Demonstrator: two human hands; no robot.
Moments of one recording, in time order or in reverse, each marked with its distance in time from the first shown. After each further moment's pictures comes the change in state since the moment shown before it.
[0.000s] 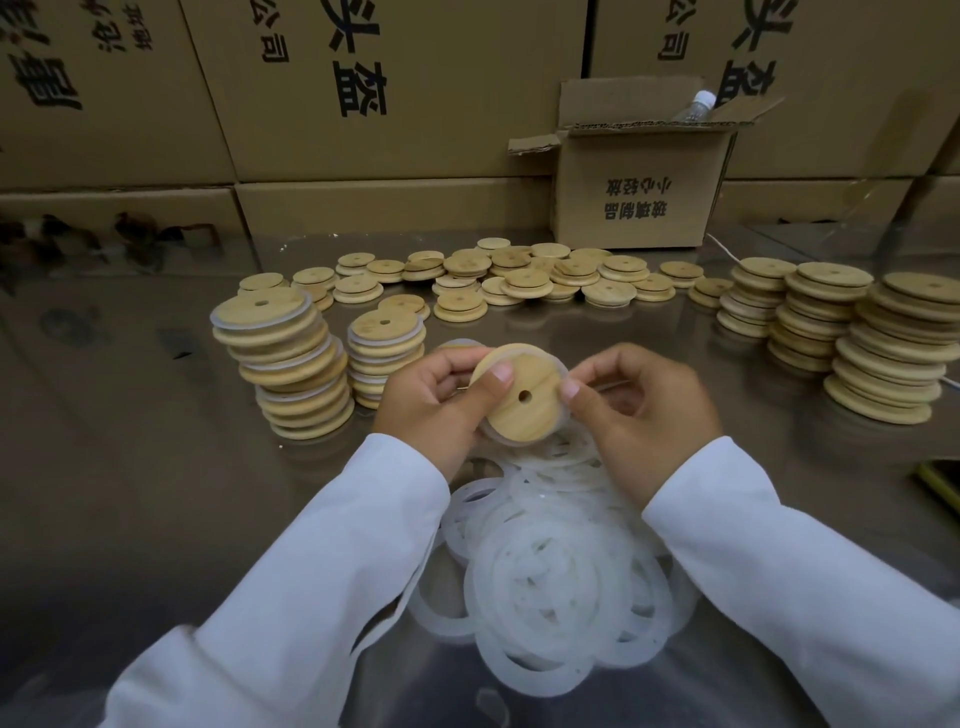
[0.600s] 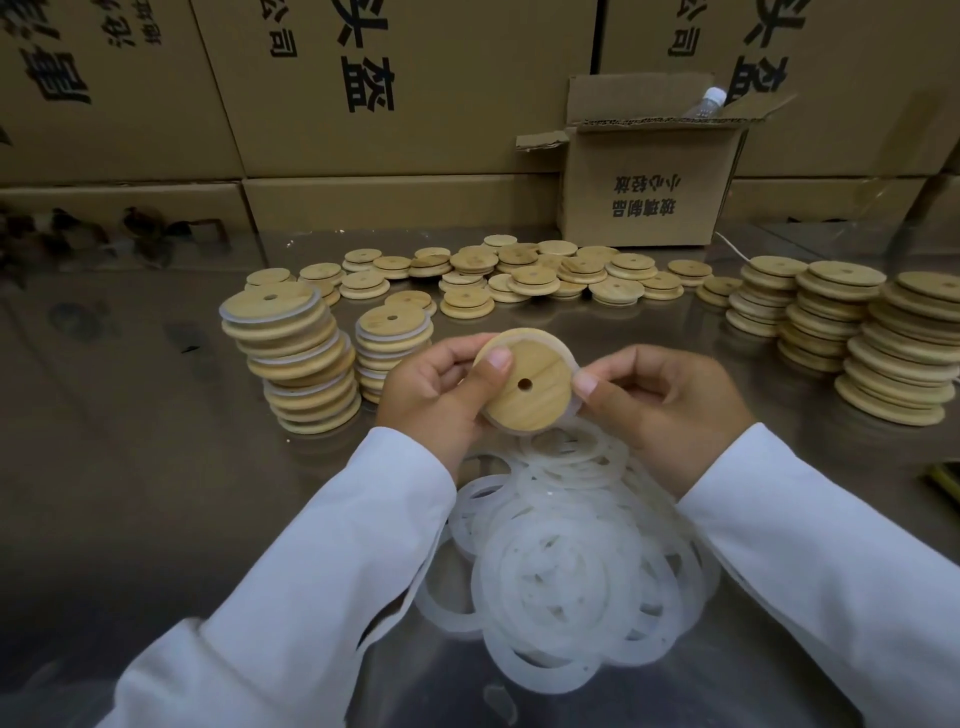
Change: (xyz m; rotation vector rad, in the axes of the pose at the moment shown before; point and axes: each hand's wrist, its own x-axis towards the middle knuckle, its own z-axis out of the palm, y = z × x) left_hand 0.005 -0.006 -0.002 -0.085 -0.029 0.077; right_hand -0.002 -0.015 -0.012 0.202 -0.137 0.089
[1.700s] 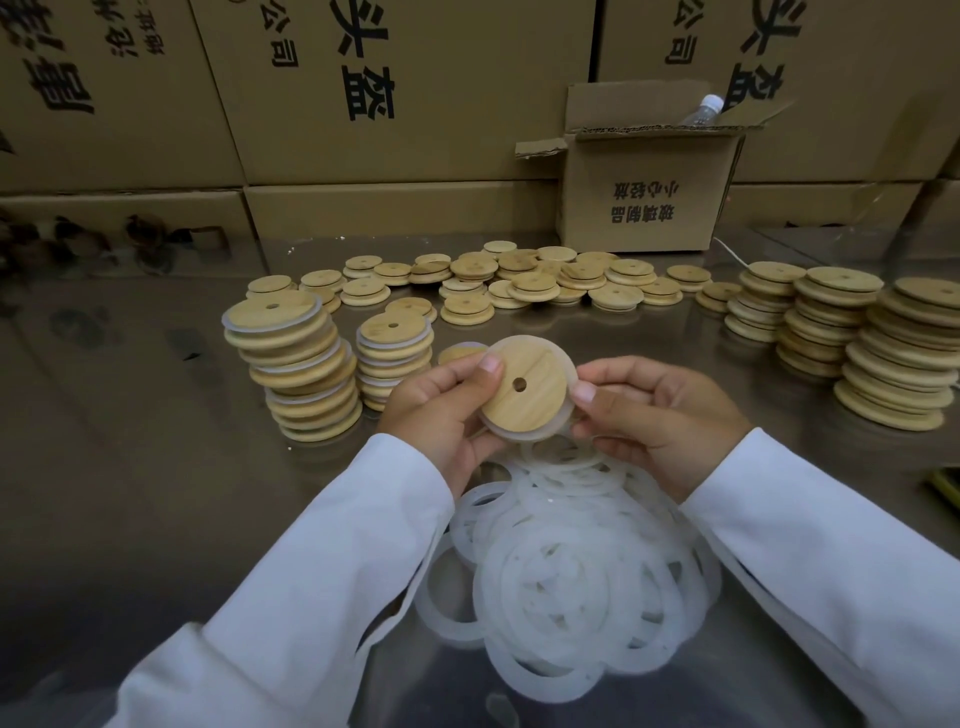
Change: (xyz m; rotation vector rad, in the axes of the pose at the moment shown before) left_hand 0.001 0.006 0.002 -0.316 -0.008 -0.251; right_hand 0.005 0.006 -0.003 0.333 -0.132 0.209
